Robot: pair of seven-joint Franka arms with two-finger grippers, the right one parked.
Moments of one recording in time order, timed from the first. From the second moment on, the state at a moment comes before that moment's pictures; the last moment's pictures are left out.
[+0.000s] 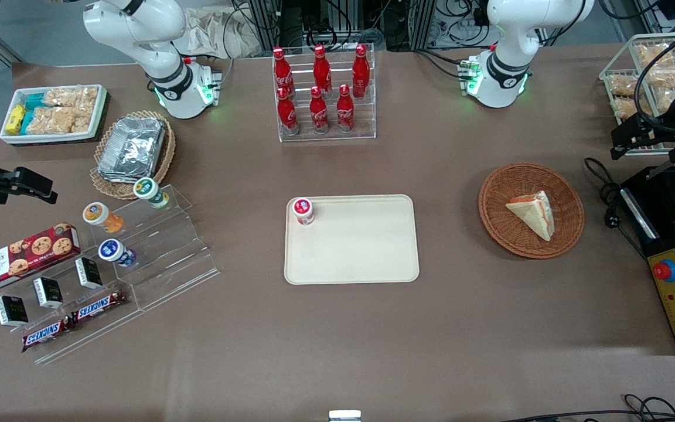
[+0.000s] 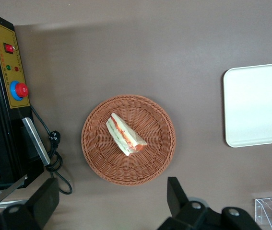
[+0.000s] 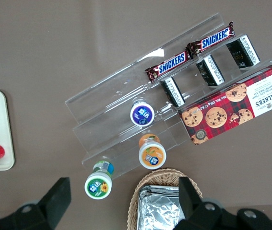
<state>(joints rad) -0.01 -0.09 0.00 -1.63 -0.01 1.56 0.09</state>
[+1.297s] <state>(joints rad) 0.00 -0.14 0.01 -2.18 0.04 2.05 -0.52</state>
